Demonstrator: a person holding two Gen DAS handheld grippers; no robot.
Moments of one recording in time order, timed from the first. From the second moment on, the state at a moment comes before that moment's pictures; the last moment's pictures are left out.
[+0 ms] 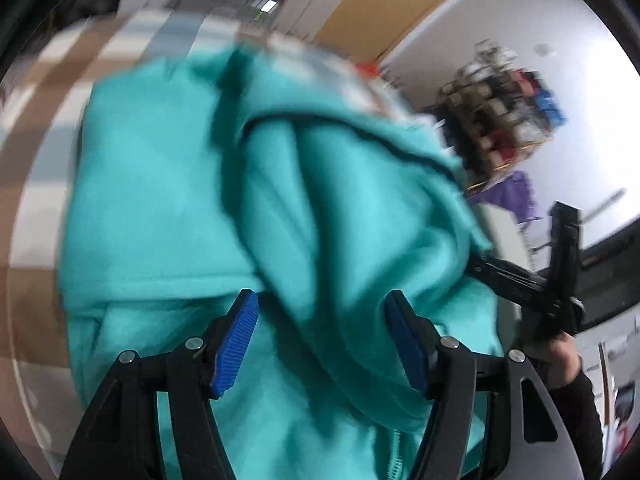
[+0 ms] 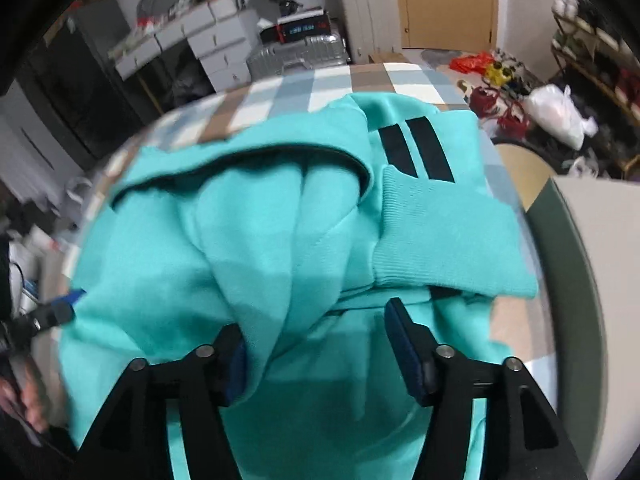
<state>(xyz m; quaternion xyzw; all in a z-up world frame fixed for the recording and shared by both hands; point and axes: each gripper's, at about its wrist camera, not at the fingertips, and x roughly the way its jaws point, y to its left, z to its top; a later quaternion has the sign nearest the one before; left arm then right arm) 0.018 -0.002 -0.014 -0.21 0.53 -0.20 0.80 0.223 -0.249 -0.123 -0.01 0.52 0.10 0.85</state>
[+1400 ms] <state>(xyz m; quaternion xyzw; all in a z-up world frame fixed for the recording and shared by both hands) 0.005 -0.039 -0.004 -0.07 0.55 -0.17 0.82 0.247 -0.167 -0.100 0.02 0.49 0.24 0.84</state>
